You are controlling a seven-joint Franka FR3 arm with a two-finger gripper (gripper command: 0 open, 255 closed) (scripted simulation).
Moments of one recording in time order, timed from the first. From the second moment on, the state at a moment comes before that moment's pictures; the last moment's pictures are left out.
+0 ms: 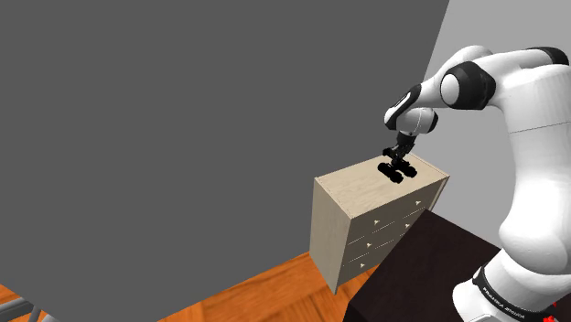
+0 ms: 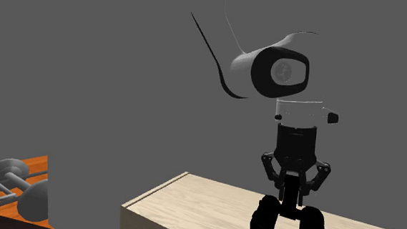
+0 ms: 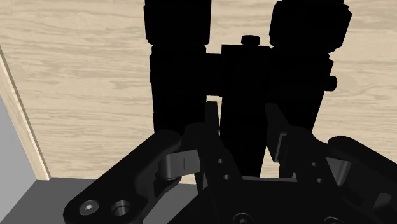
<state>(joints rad) -0.48 0.71 -0.31 -1.80 0.39 2.51 -0.76</state>
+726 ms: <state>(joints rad) -0.47 0.67 -0.33 -1.81 0.37 2.48 -0.75</state>
